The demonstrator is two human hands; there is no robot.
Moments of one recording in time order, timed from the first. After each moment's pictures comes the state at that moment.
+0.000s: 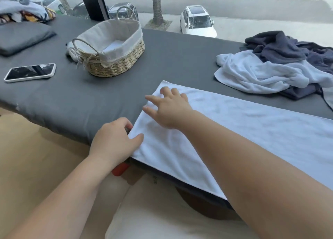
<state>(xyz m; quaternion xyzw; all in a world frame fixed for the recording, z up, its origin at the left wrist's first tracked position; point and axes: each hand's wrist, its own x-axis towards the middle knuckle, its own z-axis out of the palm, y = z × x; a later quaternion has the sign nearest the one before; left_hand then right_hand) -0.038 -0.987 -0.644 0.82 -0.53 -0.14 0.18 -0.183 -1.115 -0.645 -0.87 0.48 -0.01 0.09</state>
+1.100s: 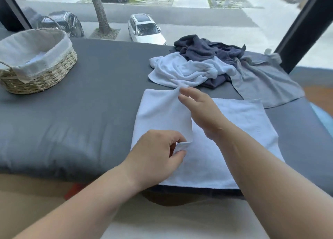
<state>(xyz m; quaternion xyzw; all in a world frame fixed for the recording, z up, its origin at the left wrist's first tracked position) -0.239 -0.977 -0.613 0.45 -0.81 -0.25 0.27 -0.411 -1.062 -0.617 -0.55 0.56 -0.42 0.45</state>
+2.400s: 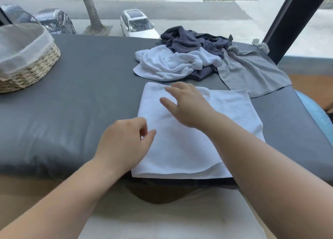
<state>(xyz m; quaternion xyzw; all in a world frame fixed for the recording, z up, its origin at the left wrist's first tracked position) -0.236 -0.987 -0.623 0.60 -0.76 -0.11 0.22 -0.430 -1.063 -0.620 -0.77 0.61 -0.15 0.11</state>
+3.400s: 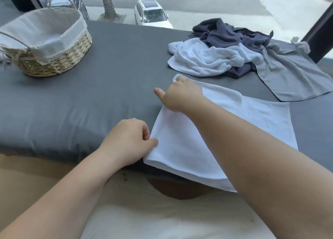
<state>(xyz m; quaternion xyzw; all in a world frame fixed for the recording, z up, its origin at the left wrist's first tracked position) -0.141 -1.003 -0.639 0.66 -0.71 -0.23 0.11 -0.300 -1.122 -0.637 -0.73 0.68 0.02 0.08</state>
